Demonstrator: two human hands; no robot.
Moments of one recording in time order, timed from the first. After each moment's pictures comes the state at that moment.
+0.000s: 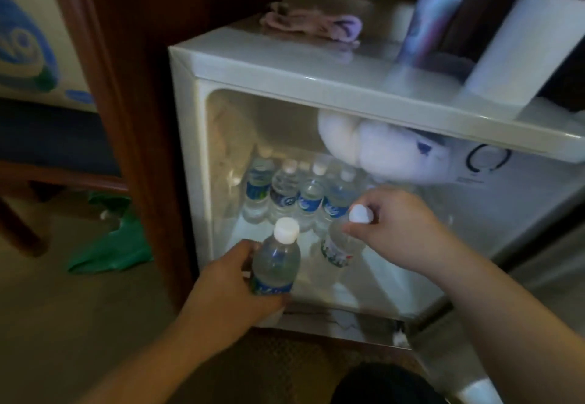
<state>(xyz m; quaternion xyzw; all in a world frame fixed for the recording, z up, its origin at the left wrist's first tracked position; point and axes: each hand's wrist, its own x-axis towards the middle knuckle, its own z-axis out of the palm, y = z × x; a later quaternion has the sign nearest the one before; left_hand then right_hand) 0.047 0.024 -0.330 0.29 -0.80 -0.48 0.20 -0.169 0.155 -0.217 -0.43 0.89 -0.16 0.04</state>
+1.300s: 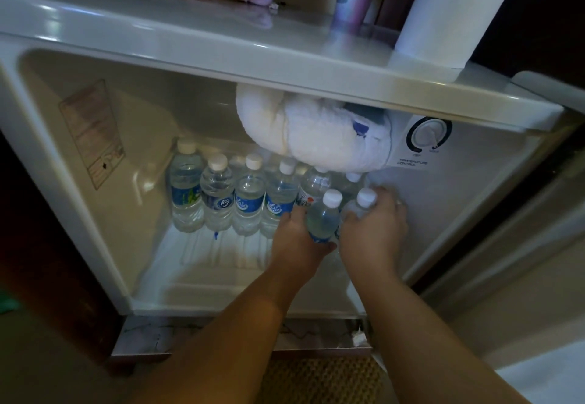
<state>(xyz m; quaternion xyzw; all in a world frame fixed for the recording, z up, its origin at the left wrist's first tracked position) -0.211 0.070 -0.409 0.26 -0.81 -0.47 0.24 -0.242 0.168 -0.322 -0.09 0.89 -0.42 -0.15</state>
